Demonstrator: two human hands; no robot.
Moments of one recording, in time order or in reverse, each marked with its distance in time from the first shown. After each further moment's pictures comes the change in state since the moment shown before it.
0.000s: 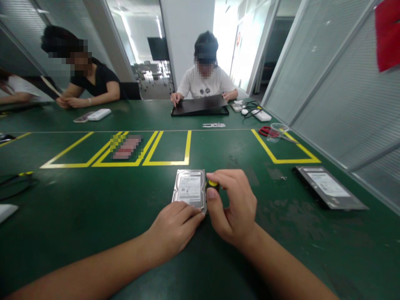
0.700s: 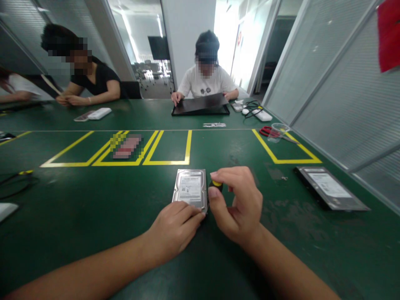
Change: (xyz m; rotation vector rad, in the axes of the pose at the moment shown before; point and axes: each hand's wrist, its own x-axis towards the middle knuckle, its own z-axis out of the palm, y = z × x) left_hand 0.001 0.000 -0.002 -0.008 -0.001 -0.006; right_hand 0.001 0.006 -0.004 0.093 0.028 0.046
